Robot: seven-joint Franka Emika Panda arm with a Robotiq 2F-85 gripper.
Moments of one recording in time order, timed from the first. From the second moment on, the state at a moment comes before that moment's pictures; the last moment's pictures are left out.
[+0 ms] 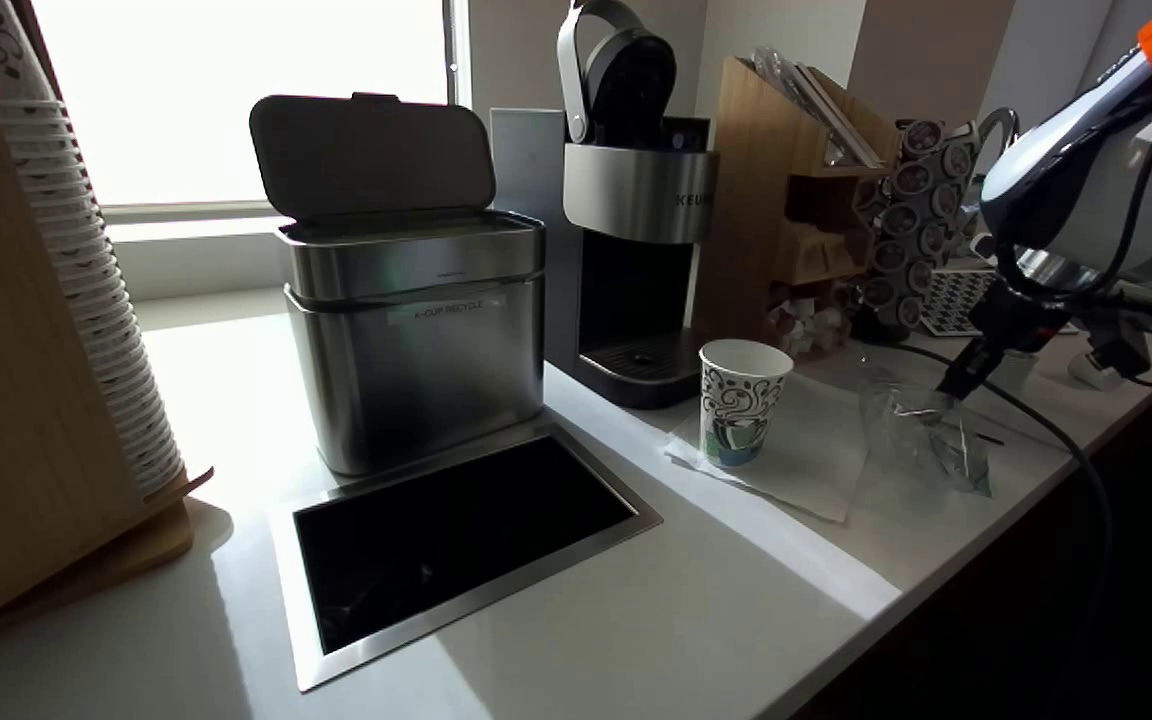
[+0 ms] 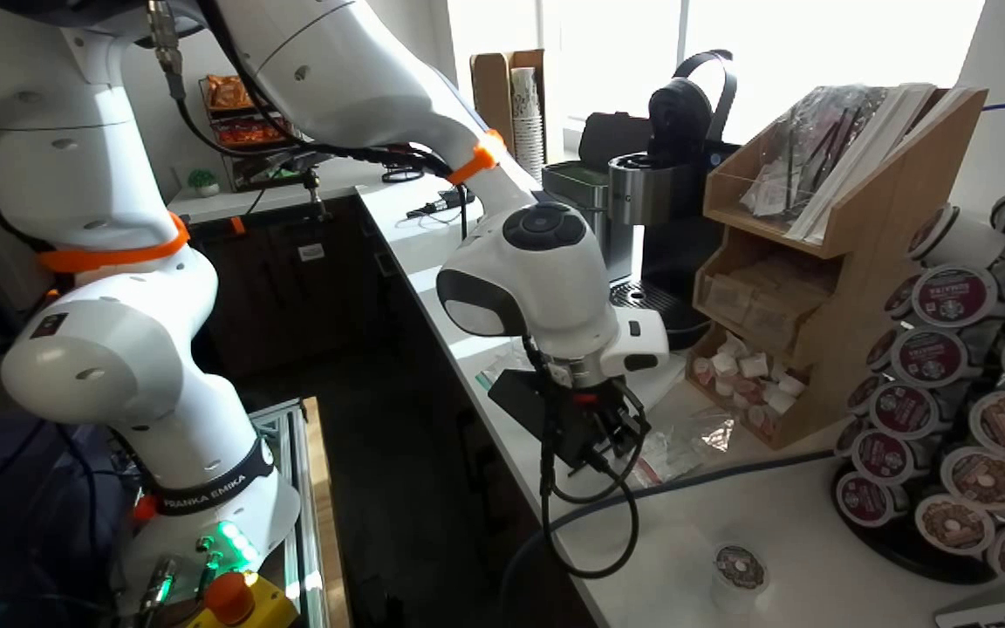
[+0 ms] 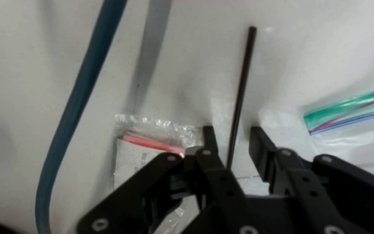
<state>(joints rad) -0.22 0.10 -0.15 -2.53 0.64 2.84 -1.19</state>
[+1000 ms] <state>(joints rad) -0.22 0.11 -0.15 -2.54 0.64 2.84 -1.18</state>
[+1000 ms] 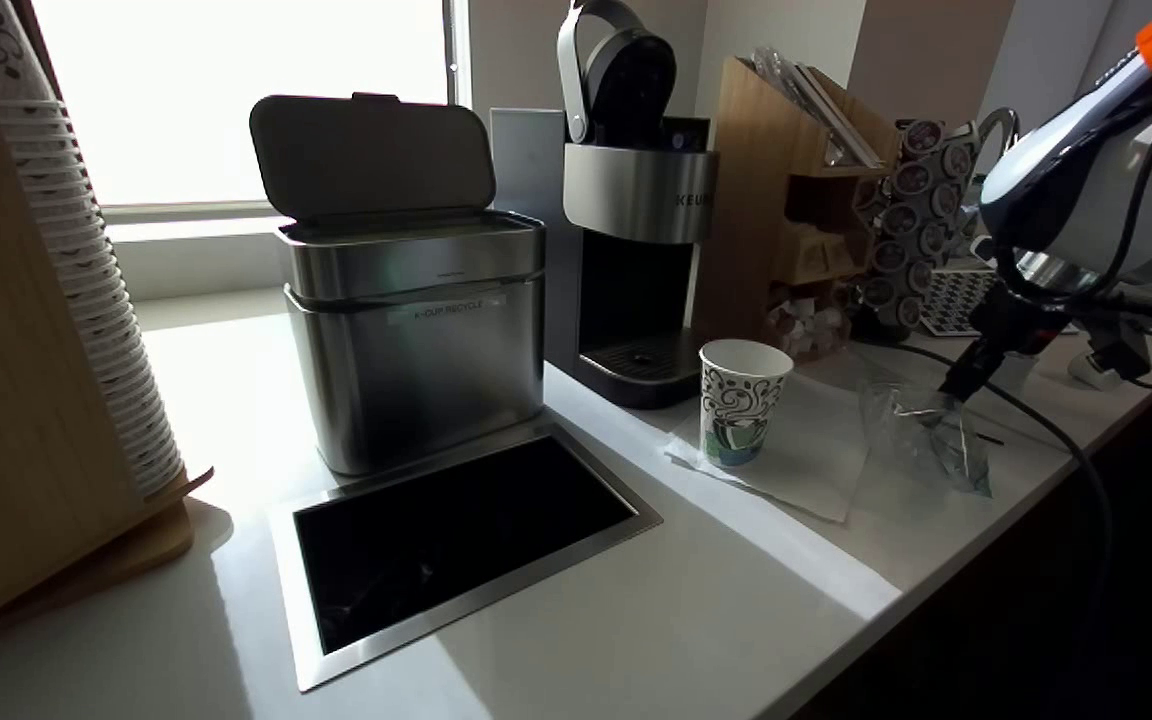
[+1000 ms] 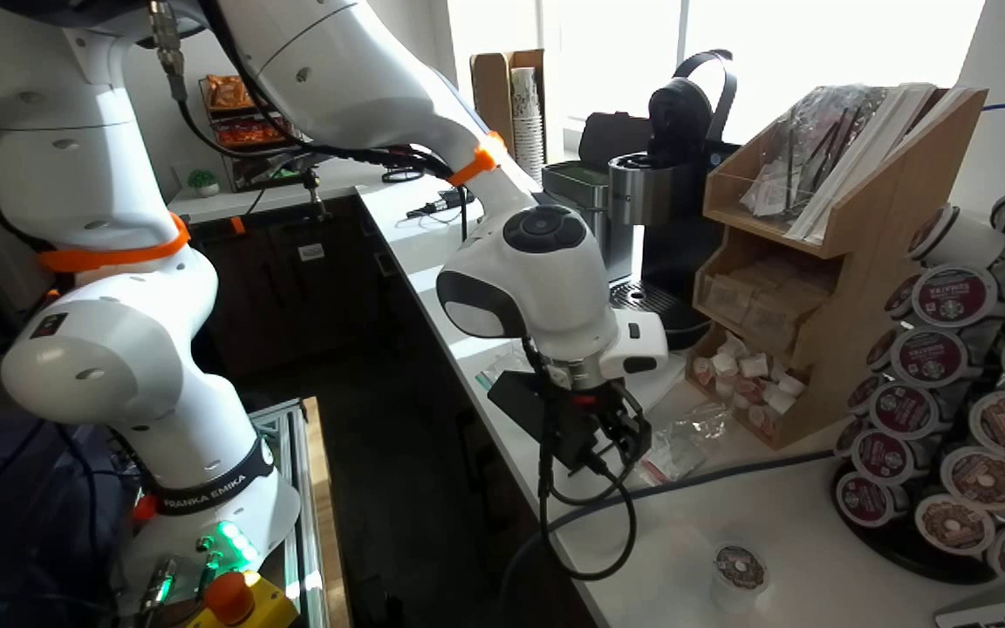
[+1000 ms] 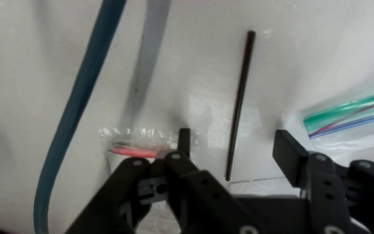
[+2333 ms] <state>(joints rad) -0.22 0.08 -0.16 -2.55 0.64 2.85 -1.09</state>
